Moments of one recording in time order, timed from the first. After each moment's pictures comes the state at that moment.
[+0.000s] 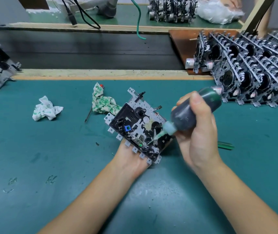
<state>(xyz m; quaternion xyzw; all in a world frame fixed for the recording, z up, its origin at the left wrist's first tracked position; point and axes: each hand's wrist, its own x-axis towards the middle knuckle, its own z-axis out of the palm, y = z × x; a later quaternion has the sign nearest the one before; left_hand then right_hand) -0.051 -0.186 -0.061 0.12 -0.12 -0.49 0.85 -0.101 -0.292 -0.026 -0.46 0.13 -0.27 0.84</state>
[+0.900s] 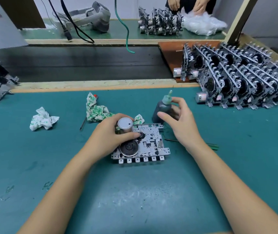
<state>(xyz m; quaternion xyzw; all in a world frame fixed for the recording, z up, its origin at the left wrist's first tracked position) -0.002 -0.158 -0.052 0.84 -0.28 -0.15 0.44 -0.080 -0.350 -0.063 -0.76 0.15 -0.22 0.59</state>
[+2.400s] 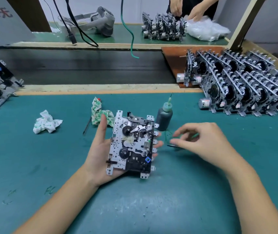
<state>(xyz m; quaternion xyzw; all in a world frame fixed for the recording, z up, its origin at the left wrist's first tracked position) -0.020 -0.148 -0.062 0.20 -0.13 -0.60 0.76 -0.126 -0.366 -0.030 -0.93 0.11 -0.07 0.36</state>
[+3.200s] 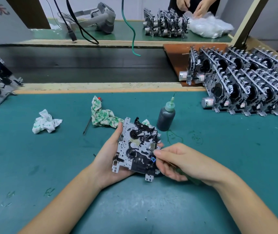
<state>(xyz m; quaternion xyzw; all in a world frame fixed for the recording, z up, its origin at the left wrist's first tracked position) -0.018 -0.158 -0.078 0.35 -0.01 -0.58 0.74 -0.122 -0.323 -0.035 -0.76 0.08 0.21 0.61</state>
